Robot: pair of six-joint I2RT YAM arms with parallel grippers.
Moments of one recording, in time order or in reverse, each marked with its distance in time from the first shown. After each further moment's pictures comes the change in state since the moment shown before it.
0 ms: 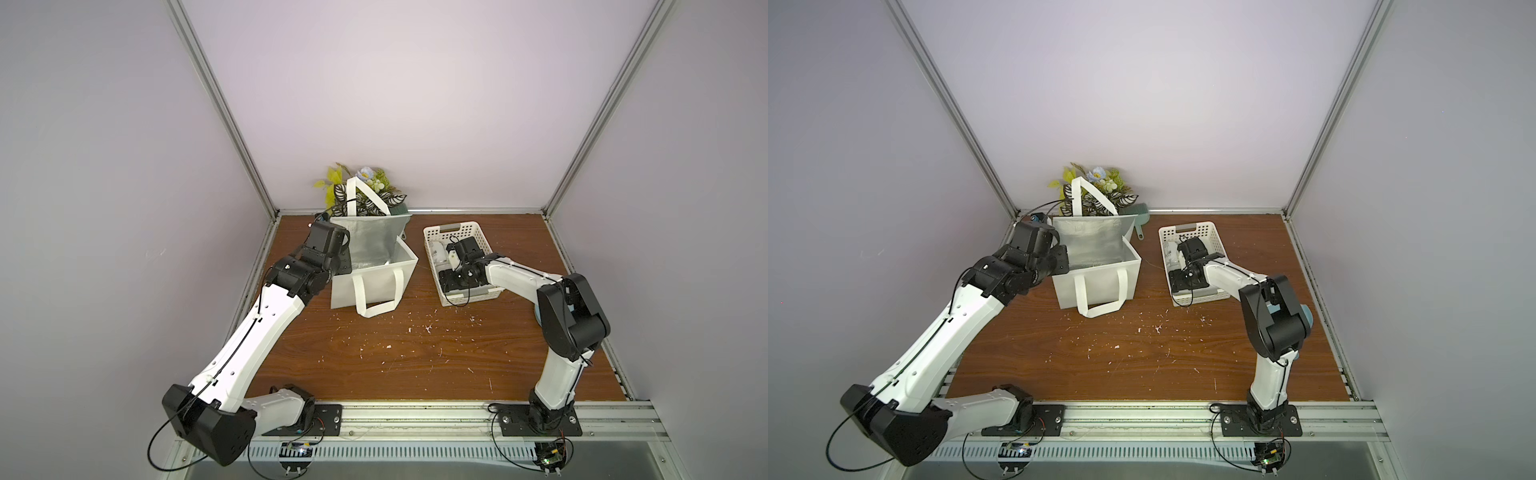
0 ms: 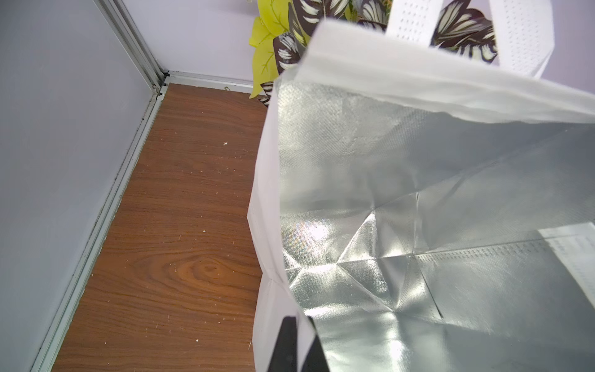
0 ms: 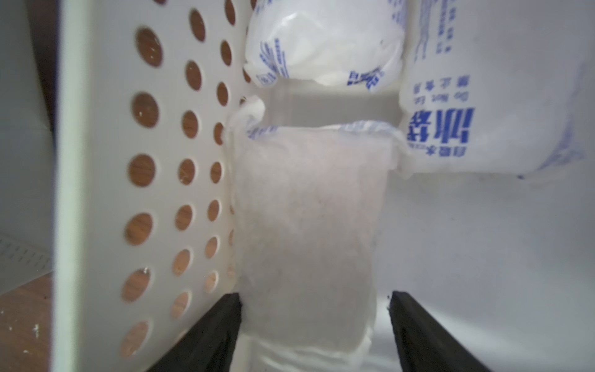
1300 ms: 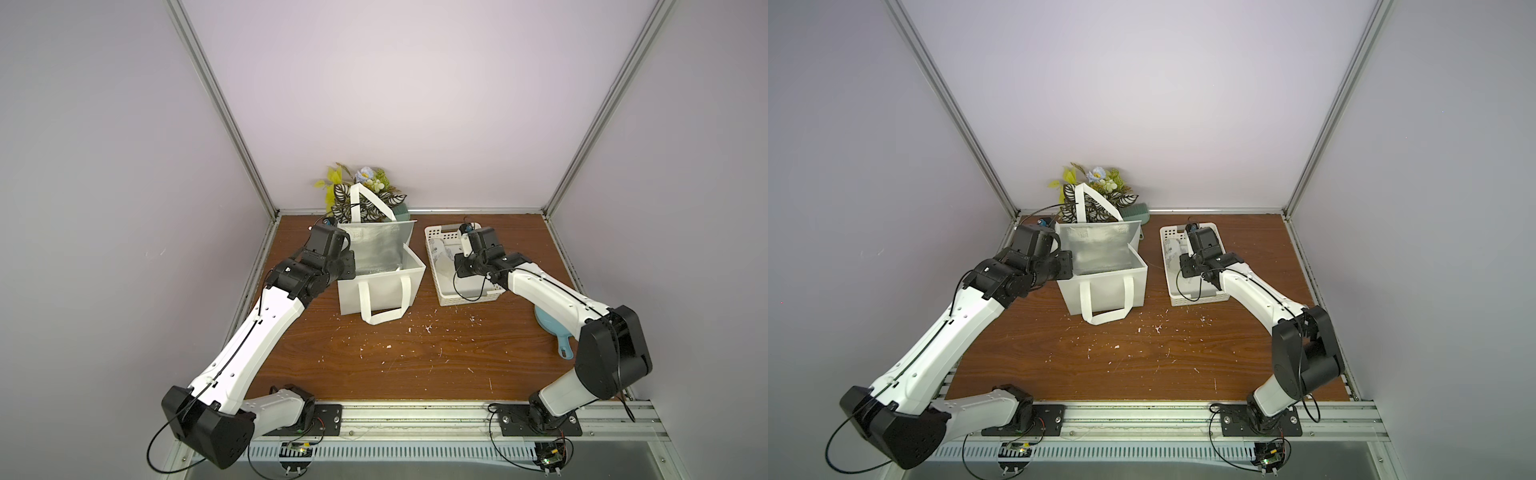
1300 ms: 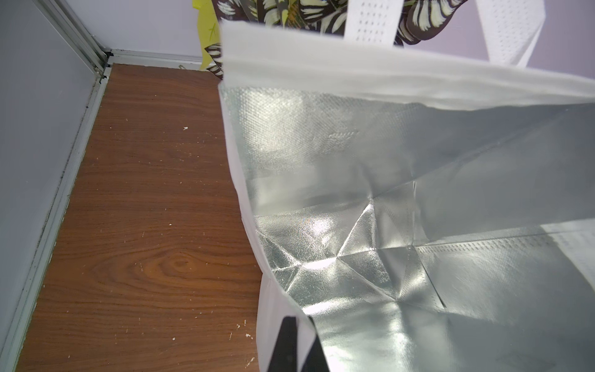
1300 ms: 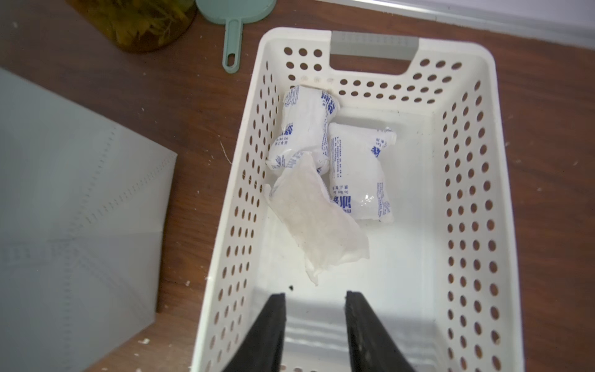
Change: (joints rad) left arm 0.000 -0.012 -0.040 0.014 0.127 0.043; right arm 0.008 -0.295 -0.043 0.036 0.159 -0.043
